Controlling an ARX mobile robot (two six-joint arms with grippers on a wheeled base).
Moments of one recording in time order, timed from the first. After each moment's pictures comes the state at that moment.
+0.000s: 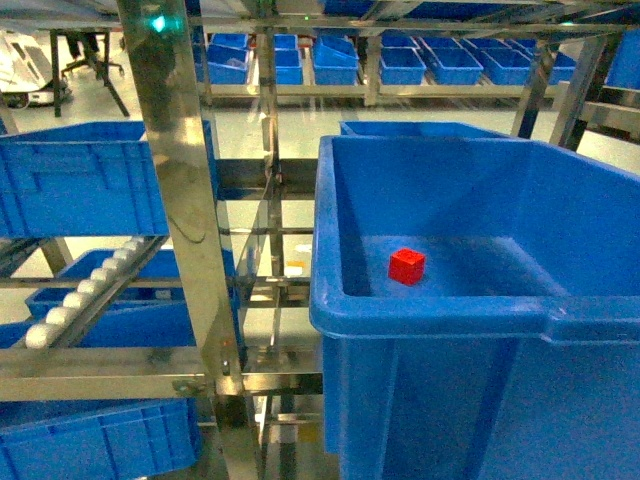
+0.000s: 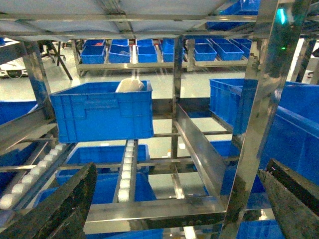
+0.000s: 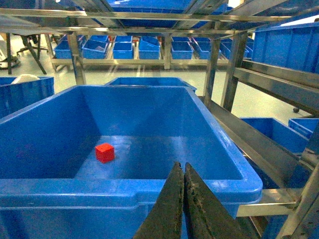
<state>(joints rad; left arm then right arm) 0.00 0.01 0.01 0.00 0.00 0.00 0.00 0.57 0.01 0.57 0.00 0.01</state>
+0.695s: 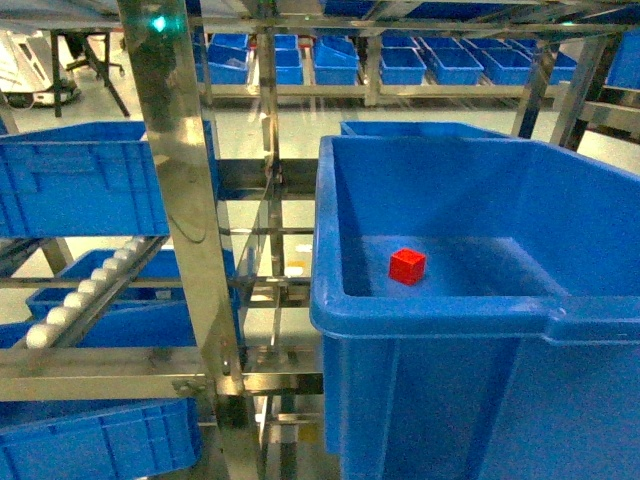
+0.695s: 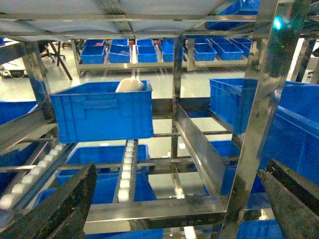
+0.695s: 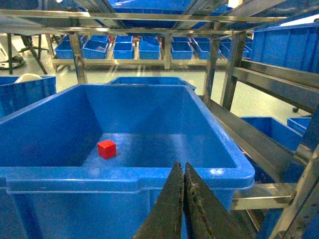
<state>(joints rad) 0.00 0.01 0.01 0.00 0.00 0.00 0.00 0.26 0.01 0.26 0.00 0.01</state>
